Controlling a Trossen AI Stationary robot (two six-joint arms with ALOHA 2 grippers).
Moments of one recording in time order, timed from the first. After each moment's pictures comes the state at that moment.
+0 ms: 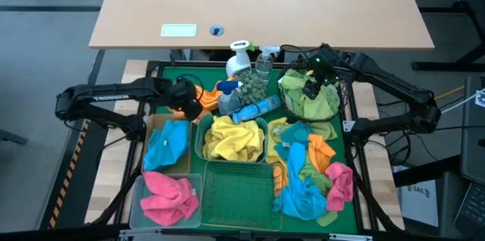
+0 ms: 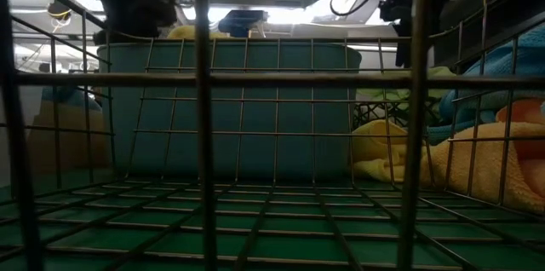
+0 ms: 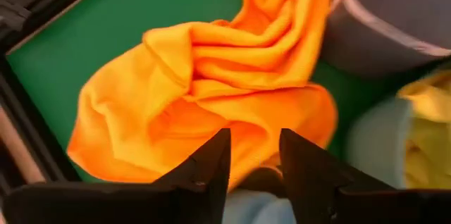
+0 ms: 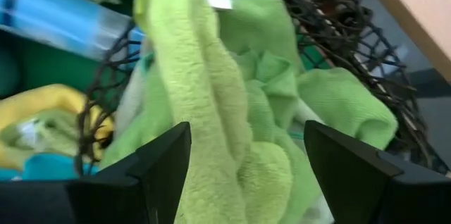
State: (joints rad) left arm 0.25 1.14 0.95 -1.01 -0.33 -0.64; right arm -0.60 1.22 1.22 -1.10 0.10 0.02
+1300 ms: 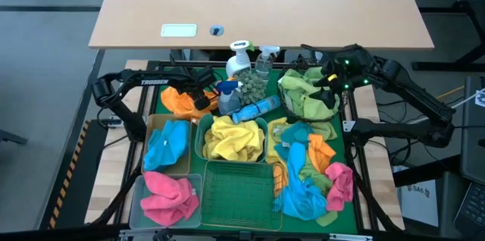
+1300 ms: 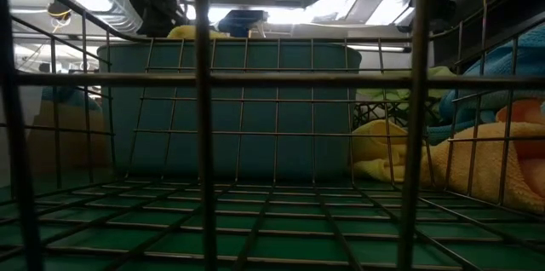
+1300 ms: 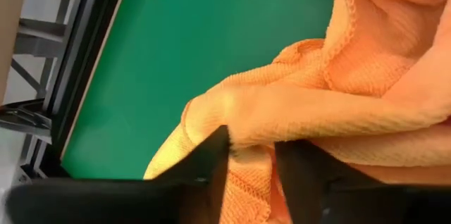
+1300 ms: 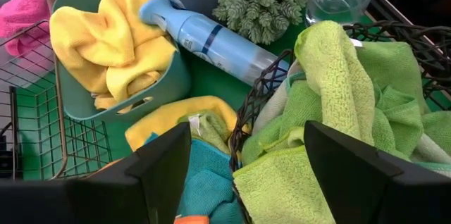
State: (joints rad) left arm 0.55 1.59 0.95 -0.71 -0.38 0.01; right arm -0.59 0.98 1.22 -1.10 -0.32 0.02
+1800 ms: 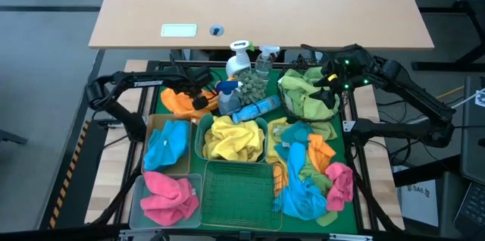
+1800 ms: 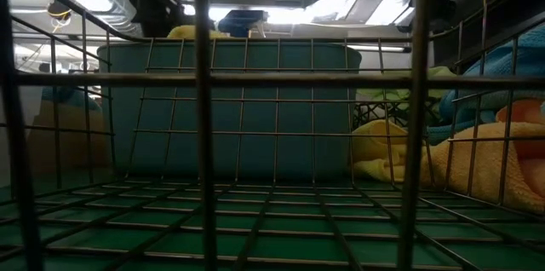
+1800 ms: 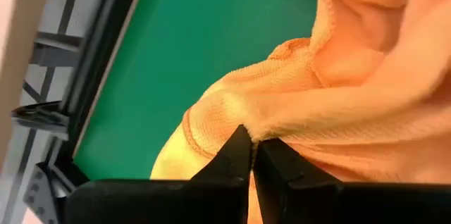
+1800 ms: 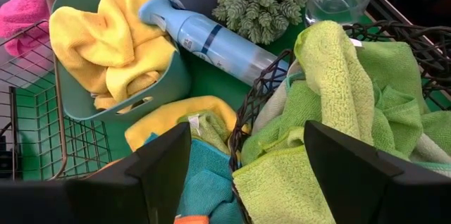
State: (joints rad) left arm 0.54 1.51 0.95 -0.75 -0.38 0.03; right arm -0.59 0.98 1.22 -1.10 -0.32 0.02
